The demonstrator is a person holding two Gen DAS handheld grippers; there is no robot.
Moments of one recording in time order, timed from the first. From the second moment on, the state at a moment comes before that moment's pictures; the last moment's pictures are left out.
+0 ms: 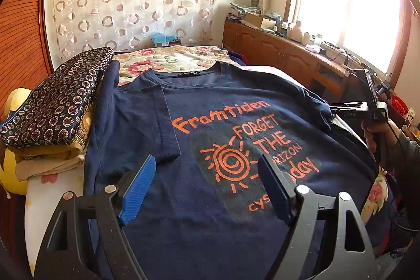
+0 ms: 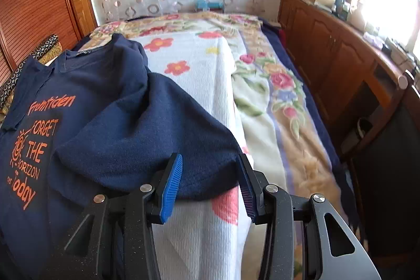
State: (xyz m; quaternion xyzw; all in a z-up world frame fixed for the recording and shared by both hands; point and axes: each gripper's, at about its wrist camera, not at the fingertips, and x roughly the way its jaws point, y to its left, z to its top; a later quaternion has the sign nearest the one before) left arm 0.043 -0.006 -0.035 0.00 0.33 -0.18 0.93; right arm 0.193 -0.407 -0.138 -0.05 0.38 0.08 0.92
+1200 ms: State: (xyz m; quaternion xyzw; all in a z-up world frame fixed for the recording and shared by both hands) left arm 0.039 0.013 -0.036 -0.03 0.33 -0.16 0.93; right arm 0.146 -0.241 -0.023 -0.16 0.24 0.23 0.93
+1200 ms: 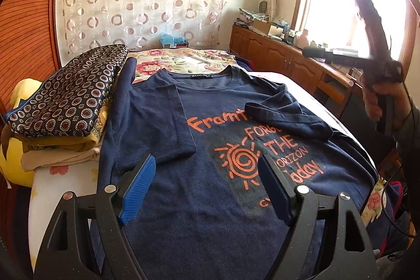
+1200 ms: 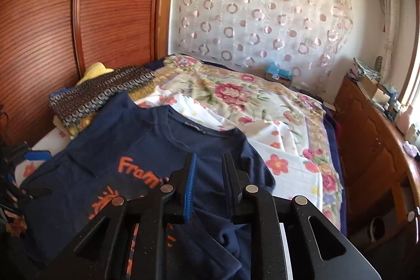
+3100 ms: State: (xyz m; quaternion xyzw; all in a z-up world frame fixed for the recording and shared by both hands) left arm 0.115 -0.057 -0.037 0.00 0.35 -0.24 0.91; right arm 0.089 -0.313 -0.052 -0.10 0.32 0.20 0.92
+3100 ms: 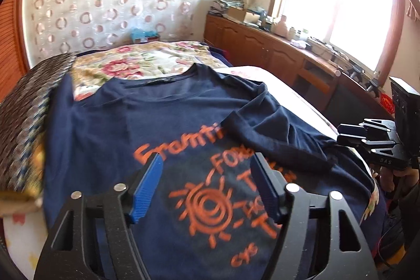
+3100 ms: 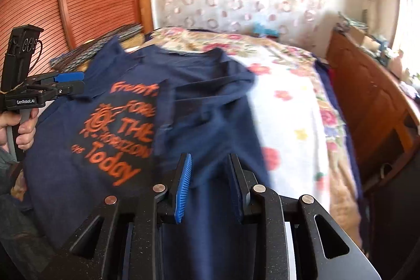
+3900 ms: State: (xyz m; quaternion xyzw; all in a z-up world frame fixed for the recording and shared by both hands) left arm 0.206 -0.167 -0.071 0.11 0.43 -0.19 0.87; right arm 0.111 -0.340 -0.090 -0.08 0.36 0.11 0.92
